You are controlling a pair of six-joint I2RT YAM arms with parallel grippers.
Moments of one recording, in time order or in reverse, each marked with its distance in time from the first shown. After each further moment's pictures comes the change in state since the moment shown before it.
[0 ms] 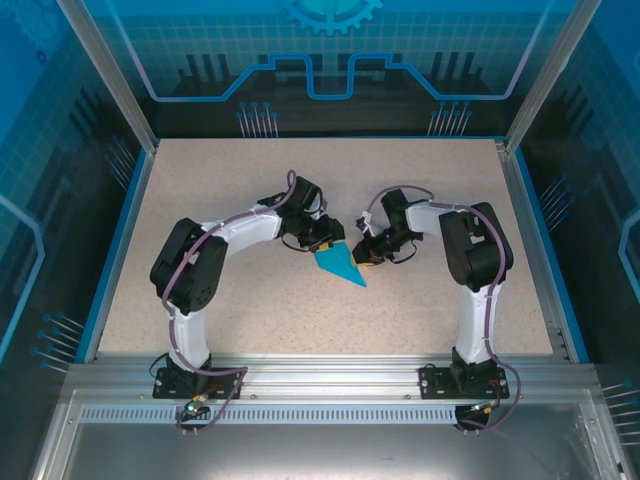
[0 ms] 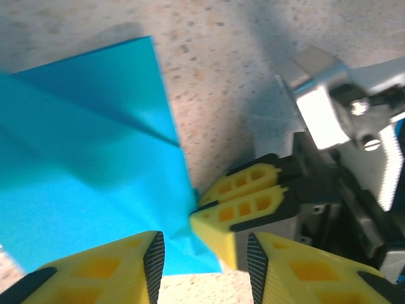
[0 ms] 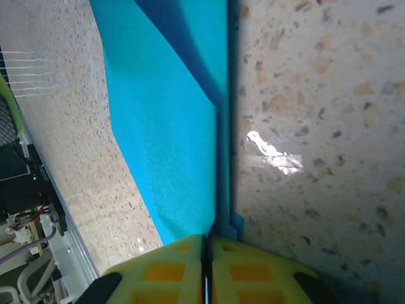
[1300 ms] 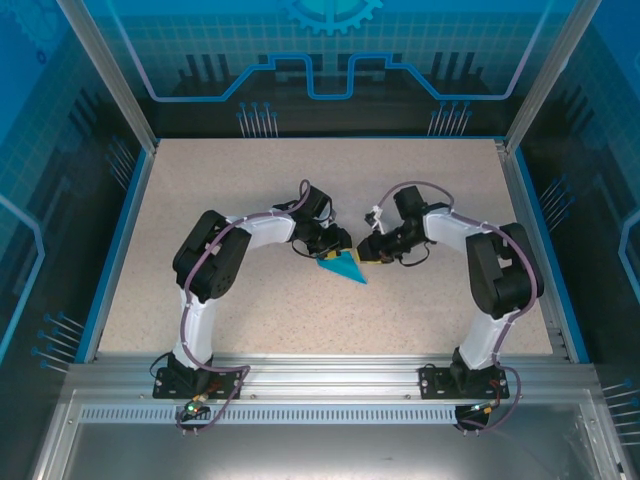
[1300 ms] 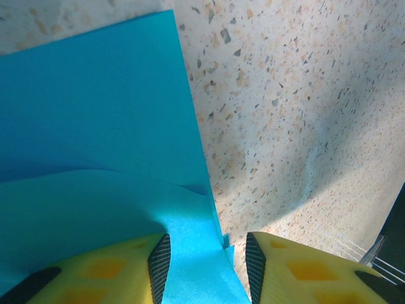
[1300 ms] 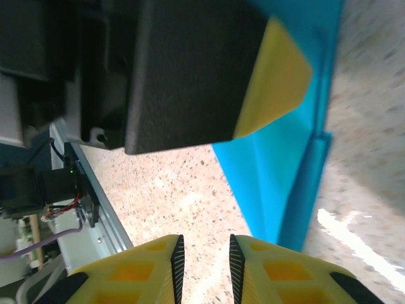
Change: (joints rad) left arm -0.019 0.148 0.022 0.061 0.019 -0.002; right arm 0.002 -0.264 -0.170 0.044 -0.043 0.075
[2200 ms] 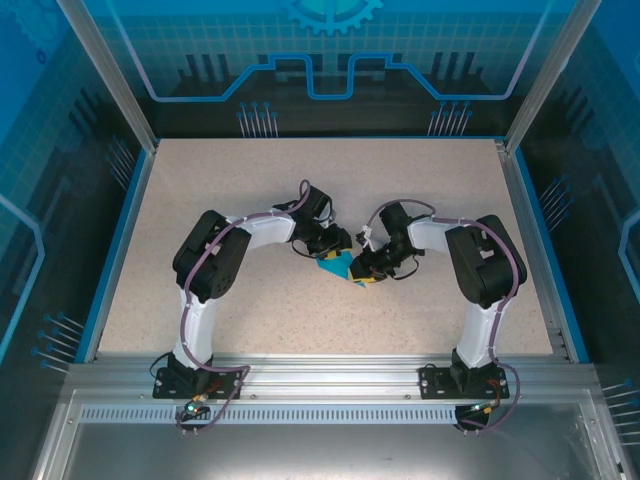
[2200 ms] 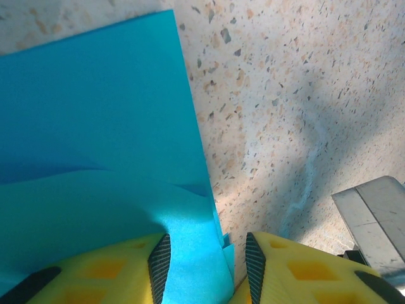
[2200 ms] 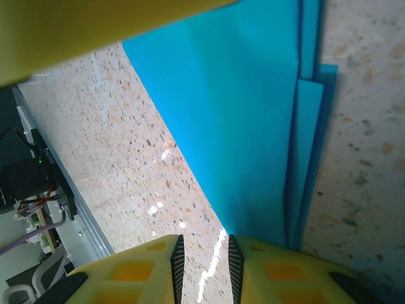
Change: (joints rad) left arm 0.000 0.000 0.000 0.000 -0.001 0.000; right arm 0.058 0.106 -0.036 0.040 0.048 0.049
